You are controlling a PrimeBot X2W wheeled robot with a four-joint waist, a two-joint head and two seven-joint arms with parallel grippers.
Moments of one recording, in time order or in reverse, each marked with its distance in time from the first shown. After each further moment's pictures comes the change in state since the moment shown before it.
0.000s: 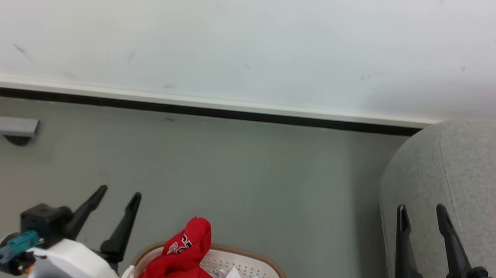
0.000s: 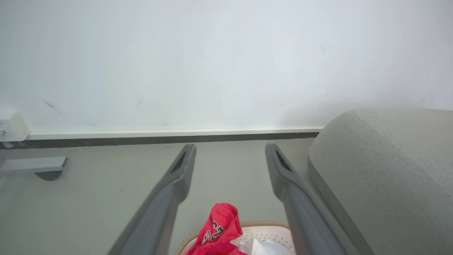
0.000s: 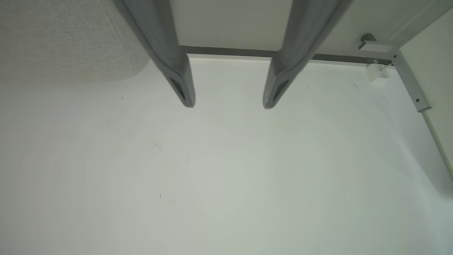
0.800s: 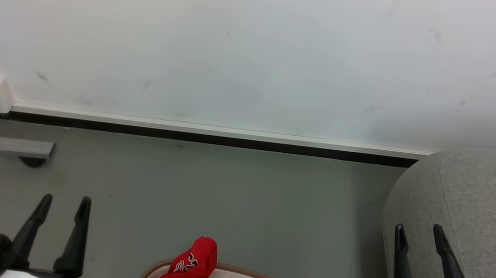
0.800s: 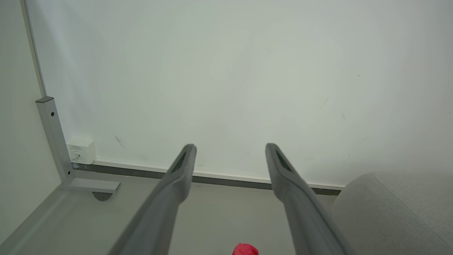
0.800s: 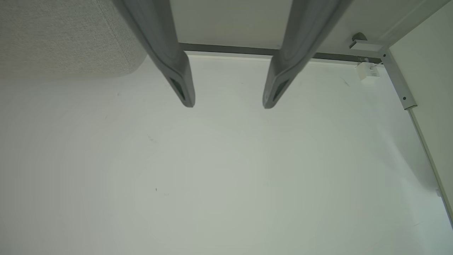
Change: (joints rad) left arm 0.284 -0.006 0.257 -0.362 0.045 0.086 0.000; right arm 0.067 0.000 -0.007 0.010 0.004 0.000 0.000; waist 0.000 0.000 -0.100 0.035
